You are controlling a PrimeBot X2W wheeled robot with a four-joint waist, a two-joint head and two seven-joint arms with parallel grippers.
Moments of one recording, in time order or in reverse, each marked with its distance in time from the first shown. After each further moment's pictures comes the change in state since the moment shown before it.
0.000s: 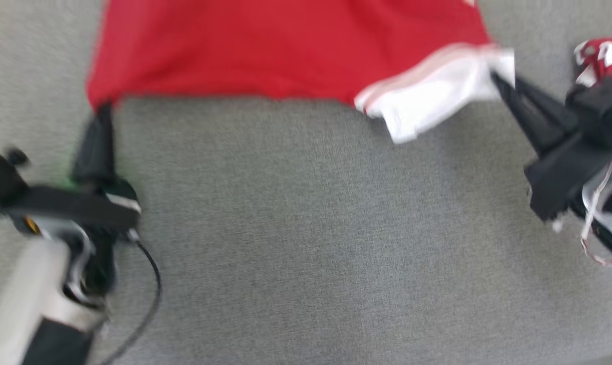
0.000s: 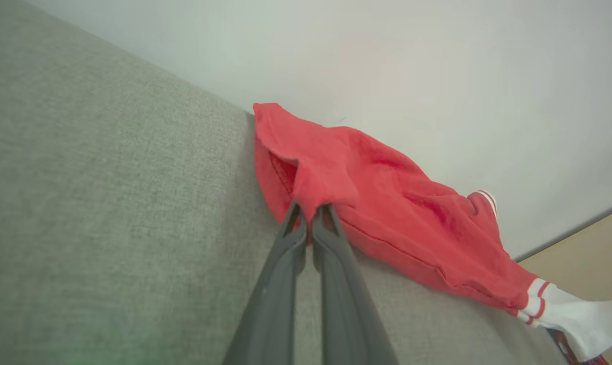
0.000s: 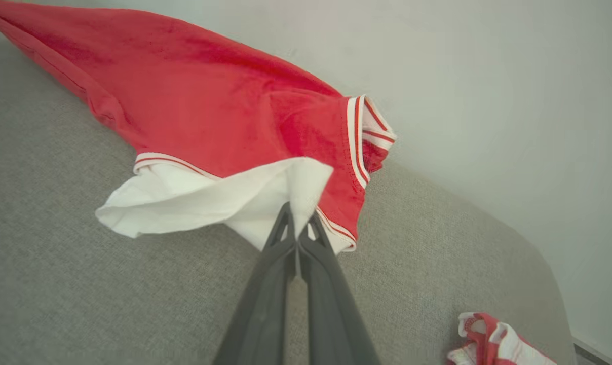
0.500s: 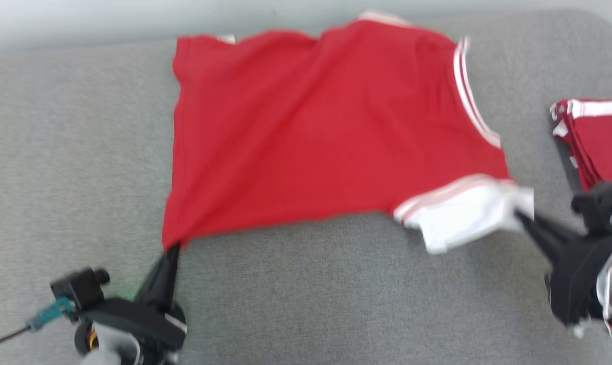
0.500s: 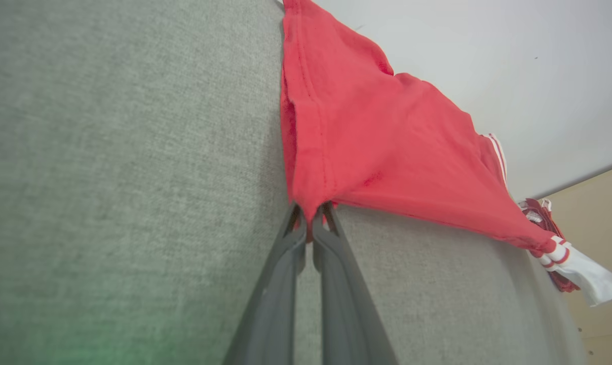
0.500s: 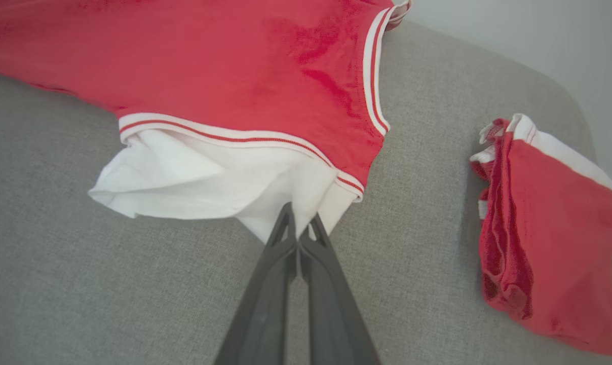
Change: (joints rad) left arm 0.314 -0.016 -0.136 0.034 -0.049 0.001 0.033; right arm 0.469 0.007 -0.232 -0.106 0.106 0.000 0.298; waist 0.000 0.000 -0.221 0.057
